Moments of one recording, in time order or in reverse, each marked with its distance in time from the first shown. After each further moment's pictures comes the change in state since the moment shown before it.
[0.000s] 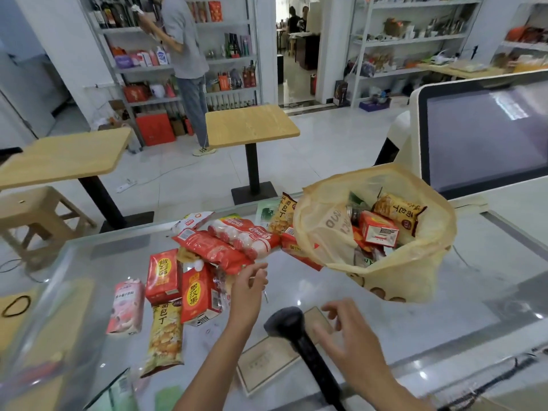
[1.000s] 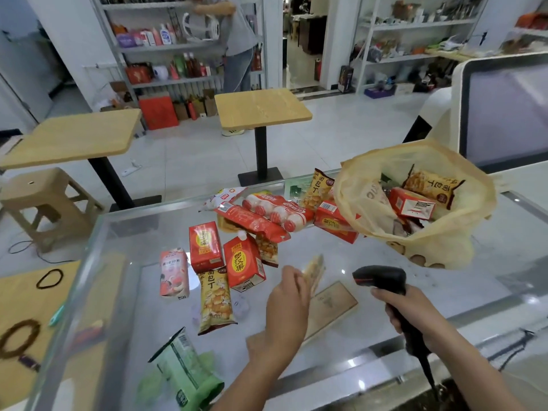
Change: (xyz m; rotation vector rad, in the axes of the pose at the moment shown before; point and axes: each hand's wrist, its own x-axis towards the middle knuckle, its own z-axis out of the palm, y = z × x) left_hand -0.072 -0.011 -0.040 0.471 -0.077 0.172; right_hand -0.003 -0.007 -0.013 0.530 -0.118 0.592
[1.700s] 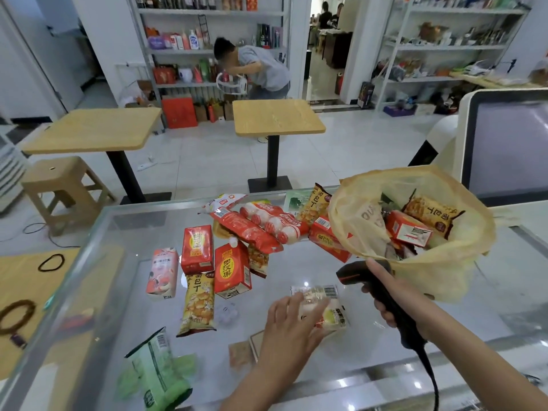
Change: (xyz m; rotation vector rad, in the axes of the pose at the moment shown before) left_hand -0.022 -0.018 0.045 0.541 -0.120 0.304; right_hand 0.012 -0.062 -0.022 -0.069 -0.113 0.034
